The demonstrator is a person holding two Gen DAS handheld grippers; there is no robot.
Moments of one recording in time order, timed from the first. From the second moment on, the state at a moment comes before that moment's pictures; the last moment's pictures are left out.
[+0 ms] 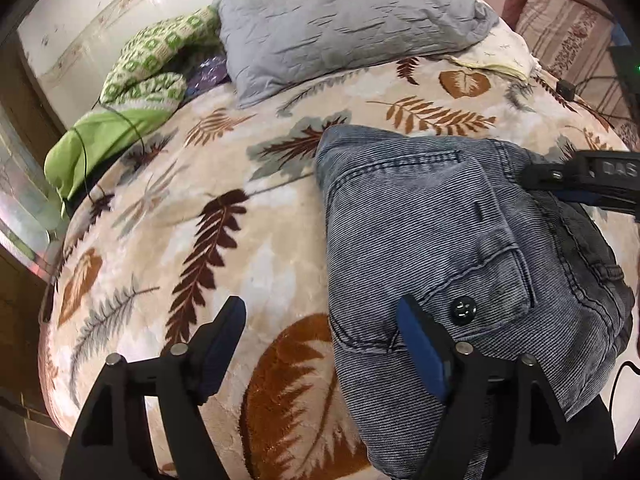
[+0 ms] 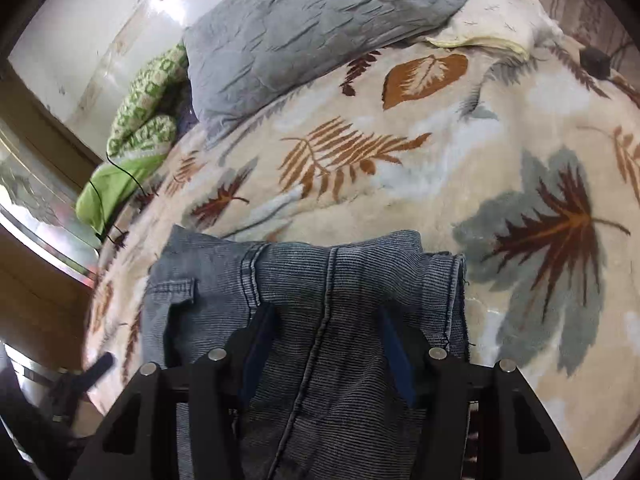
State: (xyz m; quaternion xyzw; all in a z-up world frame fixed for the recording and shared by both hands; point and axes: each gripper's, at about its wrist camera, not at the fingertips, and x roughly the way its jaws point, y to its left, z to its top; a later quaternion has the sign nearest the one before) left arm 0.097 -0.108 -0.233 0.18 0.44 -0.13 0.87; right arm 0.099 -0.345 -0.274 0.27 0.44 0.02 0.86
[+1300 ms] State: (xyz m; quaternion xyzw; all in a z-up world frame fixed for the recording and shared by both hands) left arm 0.081 -0.143 -0.172 0.18 0.41 -0.16 0.88; right arm -0.017 -0.368 -0.220 0.29 0.45 0.02 0.85
